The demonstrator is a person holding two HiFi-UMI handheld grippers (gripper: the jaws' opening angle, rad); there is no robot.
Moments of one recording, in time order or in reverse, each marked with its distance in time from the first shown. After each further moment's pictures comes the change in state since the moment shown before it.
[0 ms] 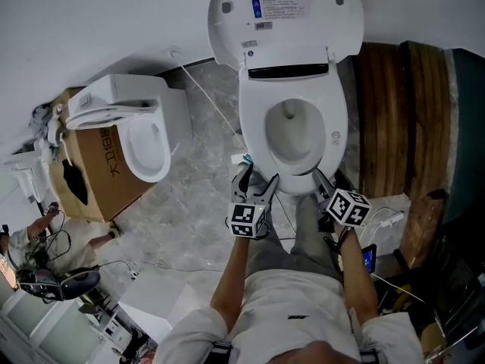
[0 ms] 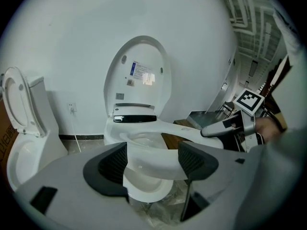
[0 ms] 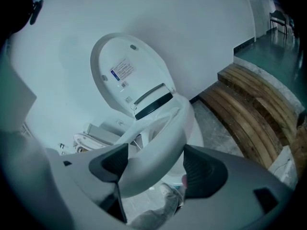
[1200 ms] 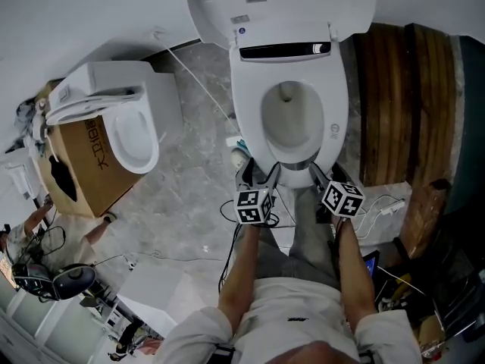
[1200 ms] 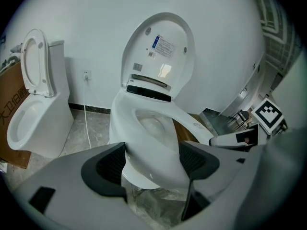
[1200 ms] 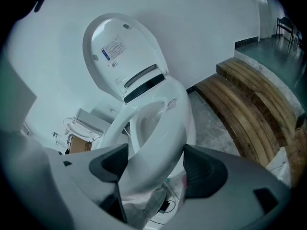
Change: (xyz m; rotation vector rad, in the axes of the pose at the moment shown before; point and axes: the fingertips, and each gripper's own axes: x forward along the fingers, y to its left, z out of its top) left arm 0.052 0.015 -0.101 -0.231 0.122 0.098; right arm 0.052 -0.055 -0.064 -0.055 0.081 -0.059
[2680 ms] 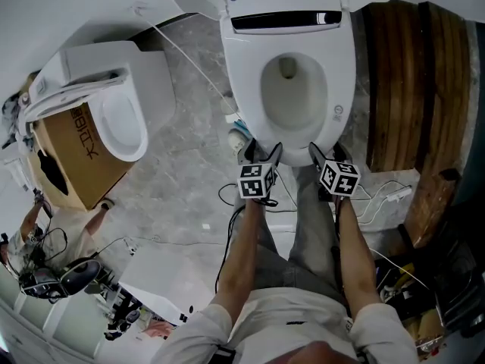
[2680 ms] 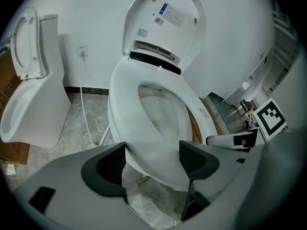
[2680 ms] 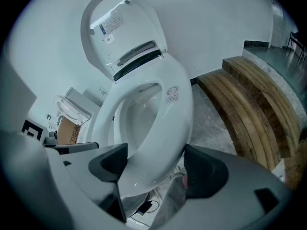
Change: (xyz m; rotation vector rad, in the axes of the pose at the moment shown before) left arm 0.079 0.036 -0.081 0.003 0.184 0.005; right arm 0.091 -0.056 -0.054 -0.125 0.065 -0.054
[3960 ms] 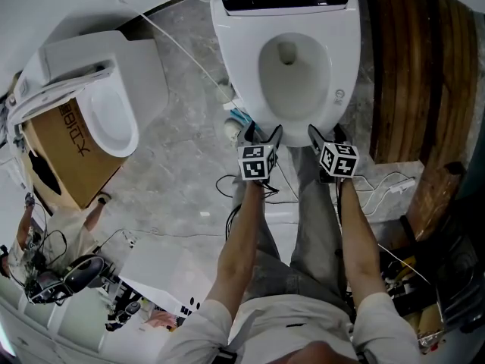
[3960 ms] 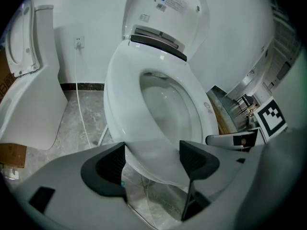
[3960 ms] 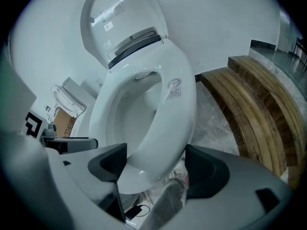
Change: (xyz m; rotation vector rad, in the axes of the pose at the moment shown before) left arm 0.065 0.026 -0.023 0.036 0.023 0.016; right arm 0.069 -0.027 -0.017 -0.066 -0.002 -0.001
